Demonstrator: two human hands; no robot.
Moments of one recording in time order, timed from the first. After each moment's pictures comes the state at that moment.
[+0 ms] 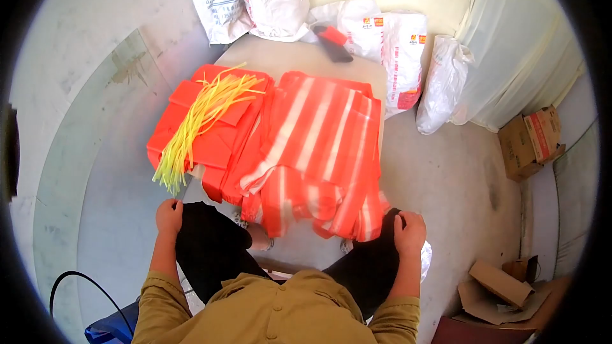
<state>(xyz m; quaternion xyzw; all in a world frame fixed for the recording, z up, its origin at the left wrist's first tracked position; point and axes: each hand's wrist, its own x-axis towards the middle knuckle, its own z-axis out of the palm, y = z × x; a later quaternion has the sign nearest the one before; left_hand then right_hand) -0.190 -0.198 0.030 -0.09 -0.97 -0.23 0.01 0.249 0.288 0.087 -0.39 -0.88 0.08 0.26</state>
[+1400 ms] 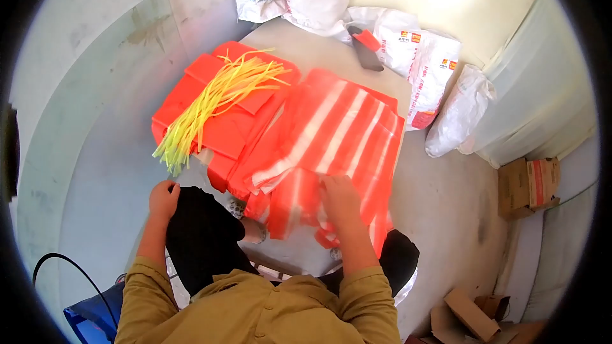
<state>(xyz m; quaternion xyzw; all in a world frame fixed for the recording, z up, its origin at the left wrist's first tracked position) -0.200 -0.209 0.024 -0.07 -0.97 -0.25 -0.01 0.016 0.217 0.095 -0.15 -0.96 0.14 0.18</state>
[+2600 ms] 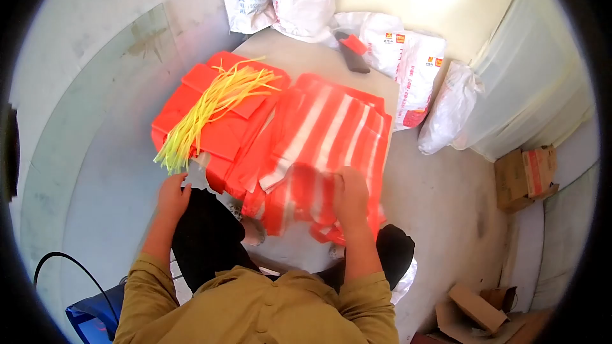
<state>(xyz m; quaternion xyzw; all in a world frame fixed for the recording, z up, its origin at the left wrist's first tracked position) -0.190 -0.178 0.038 -0.24 -0.93 -0.26 0.07 0.044 0.221 0.142 -0.17 -0.88 0.25 0.36</state>
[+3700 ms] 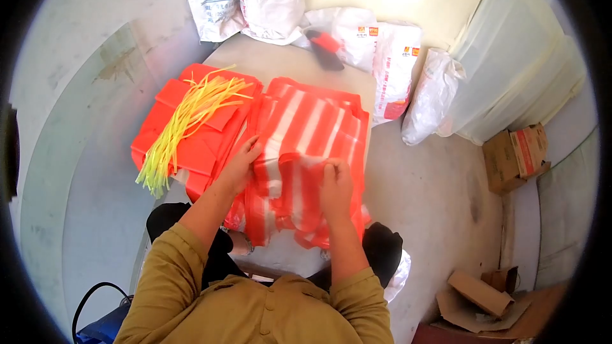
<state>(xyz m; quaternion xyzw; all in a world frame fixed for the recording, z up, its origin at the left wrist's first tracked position) -0.176 0.105 0.094 -0.11 -0.48 -0.76 -0.43 0.025 0.240 0.153 -0.29 -0.69 0.53 0.39</state>
